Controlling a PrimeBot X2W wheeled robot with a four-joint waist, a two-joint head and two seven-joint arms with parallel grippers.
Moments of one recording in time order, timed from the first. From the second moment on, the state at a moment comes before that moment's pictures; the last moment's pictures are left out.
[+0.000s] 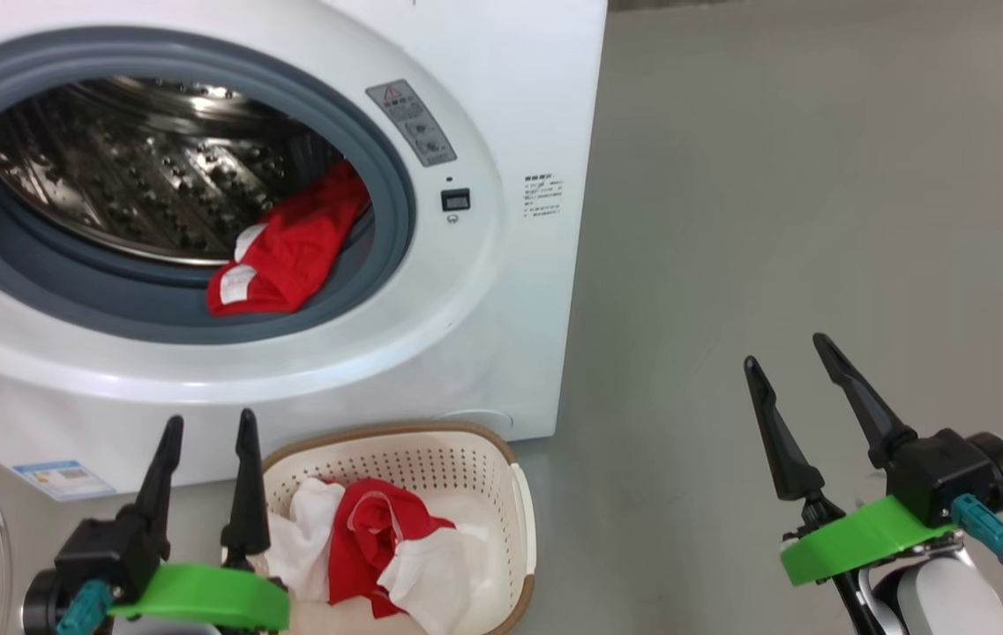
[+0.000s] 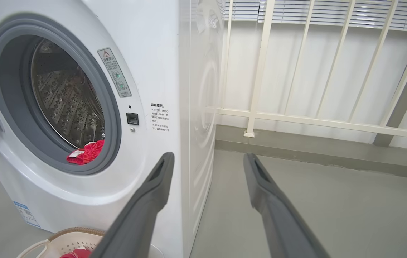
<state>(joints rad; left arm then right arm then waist) -0.16 0.06 -0.02 0.24 -0.26 0.02 -0.25 -0.13 -0.09 0.07 0.17 0.17 0.12 -0.26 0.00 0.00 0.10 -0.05</state>
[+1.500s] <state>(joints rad) -0.18 0.07 -0.06 0.21 -0.30 0.04 -0.24 -0.09 -0.09 0.05 0.14 0.16 0.12 -0.26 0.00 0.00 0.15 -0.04</state>
